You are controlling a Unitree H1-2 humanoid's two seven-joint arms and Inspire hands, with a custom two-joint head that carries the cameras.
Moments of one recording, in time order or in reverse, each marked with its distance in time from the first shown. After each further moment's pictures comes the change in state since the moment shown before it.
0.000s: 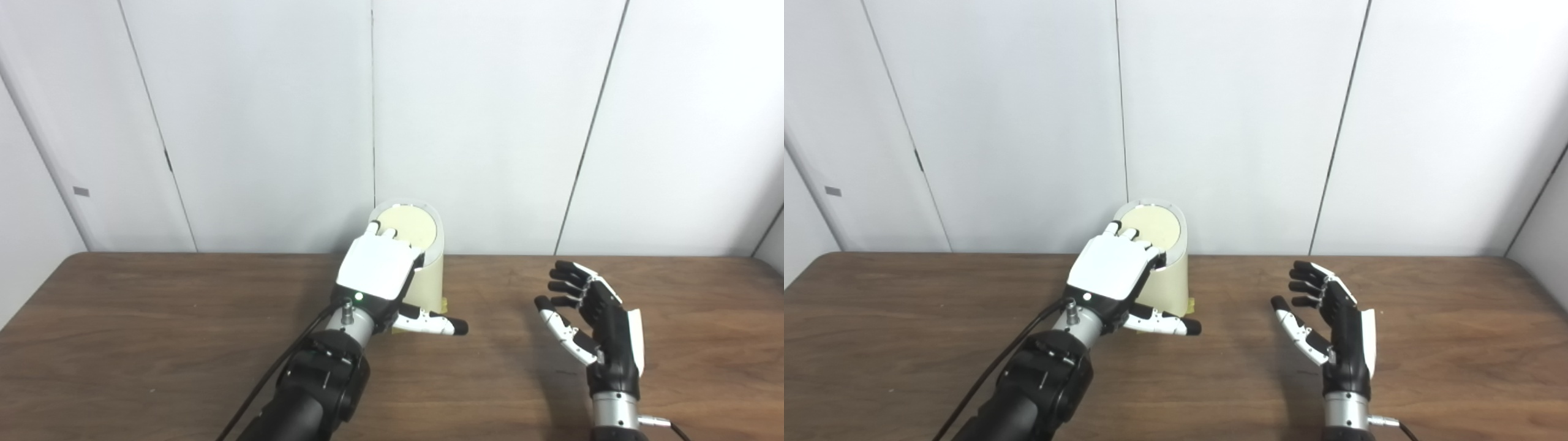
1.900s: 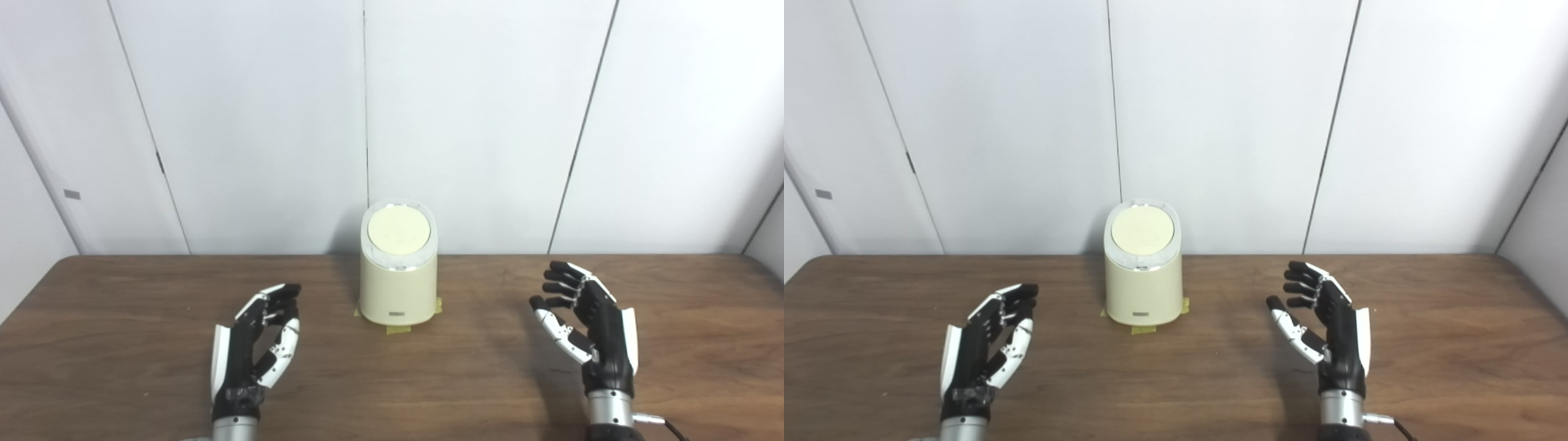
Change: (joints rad) left arm 0.421 -0.098 0.511 0.122 -1.133 -0.540 0.710; right arm -0.005 0.001 -0.005 0.011 0.001 -0.002 0.000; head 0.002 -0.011
